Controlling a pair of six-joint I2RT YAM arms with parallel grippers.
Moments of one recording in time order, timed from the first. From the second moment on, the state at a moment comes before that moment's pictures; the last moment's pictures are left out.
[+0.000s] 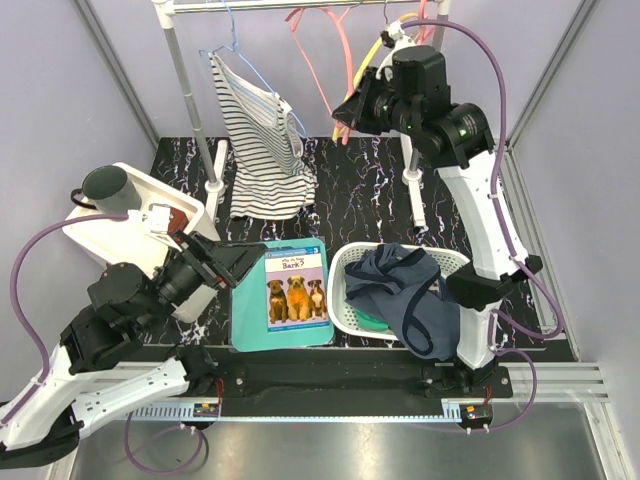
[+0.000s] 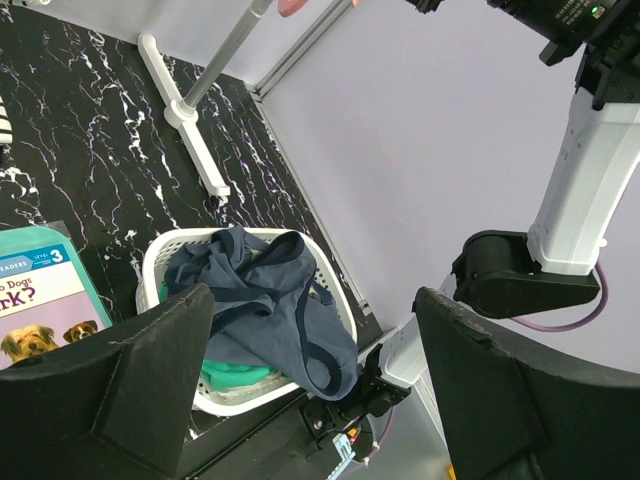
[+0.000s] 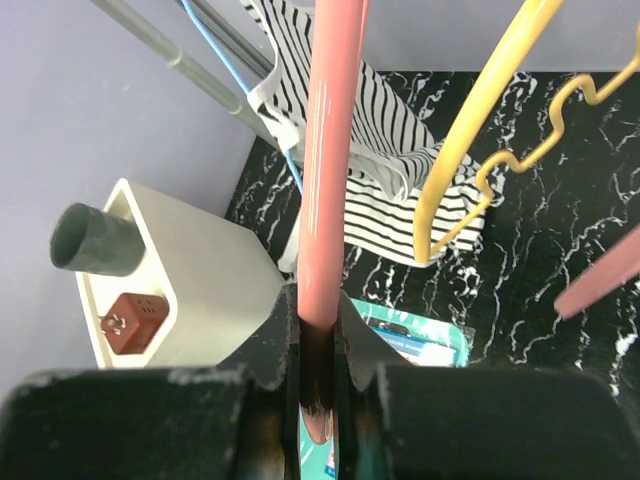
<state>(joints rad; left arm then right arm) -0.96 0.51 1.04 -0.52 -0.27 -0.79 0.60 1.95 2.70 -1.07 -0.02 0.54</state>
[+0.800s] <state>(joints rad) -0.93 0.90 1.45 -0.58 -0.26 -0.65 0.54 1.86 2.42 -0.99 -0.09 0.56</state>
